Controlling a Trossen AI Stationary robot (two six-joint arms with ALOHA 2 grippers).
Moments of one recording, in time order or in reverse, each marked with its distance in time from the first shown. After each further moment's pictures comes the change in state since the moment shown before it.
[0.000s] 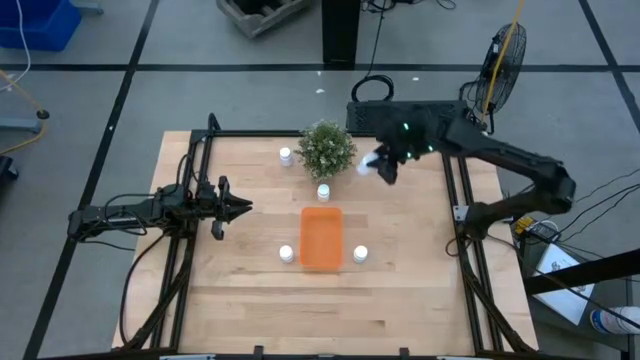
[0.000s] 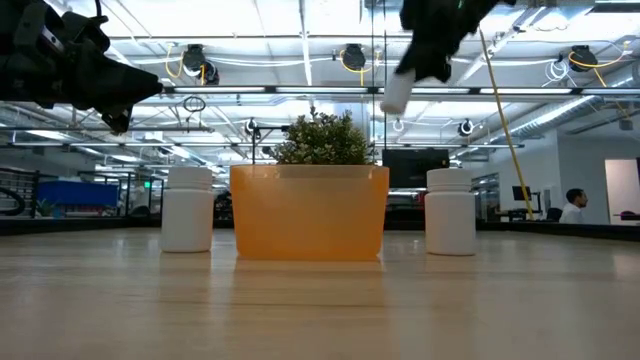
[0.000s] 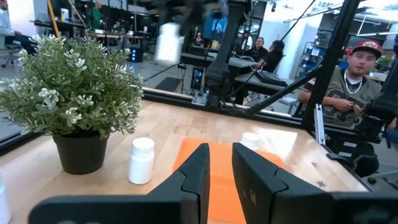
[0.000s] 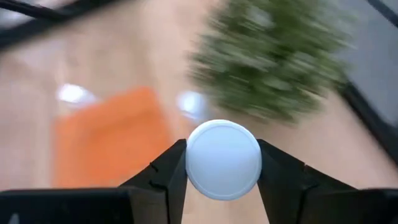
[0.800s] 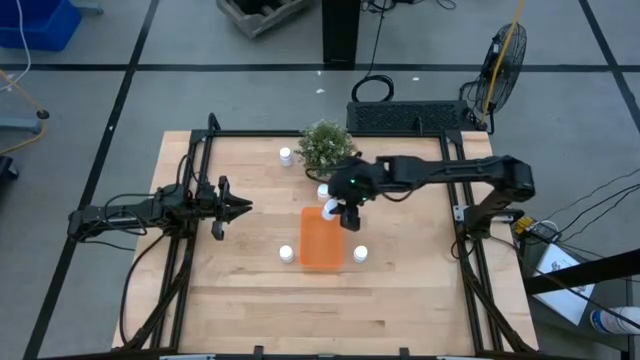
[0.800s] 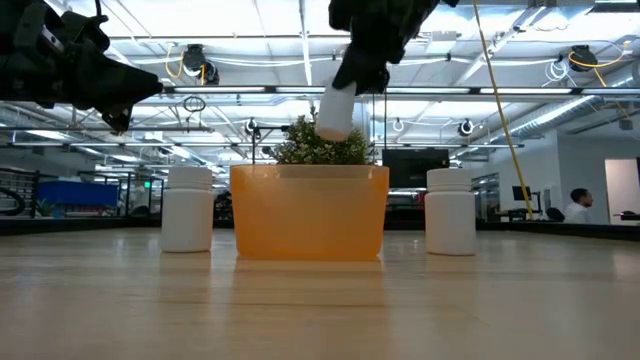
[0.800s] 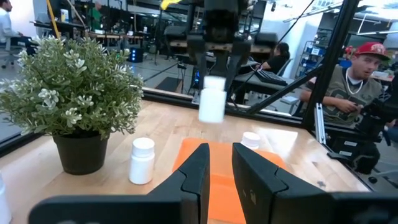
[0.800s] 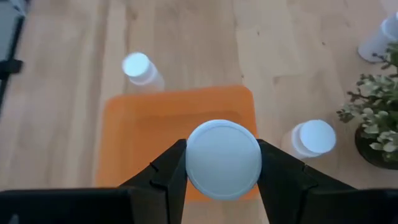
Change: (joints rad) left arm 0.000 0.000 0.000 0.000 0.000 0.004; right arm 0.342 0.375 0.143 0.116 0.104 -0.012
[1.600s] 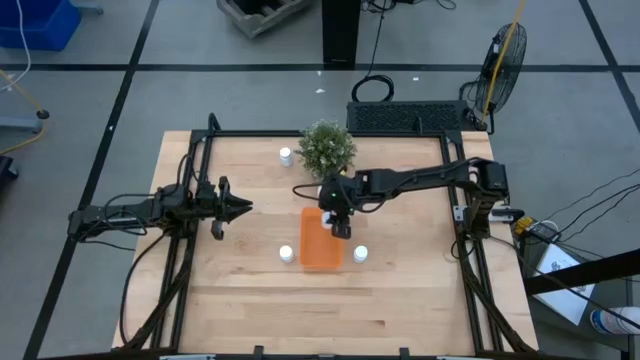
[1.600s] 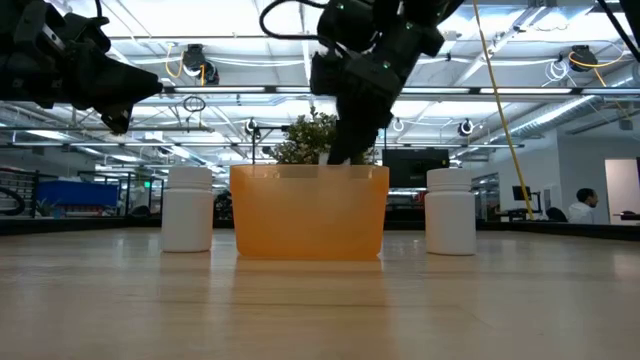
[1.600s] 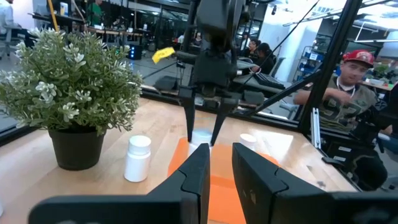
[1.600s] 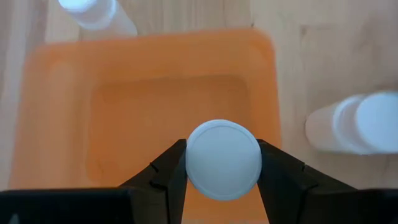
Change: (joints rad) left arm 0.000 0.000 0.000 0.000 0.002 -0.044; right arm -0.001 0.178 -0.069 0.100 0.006 -0.042
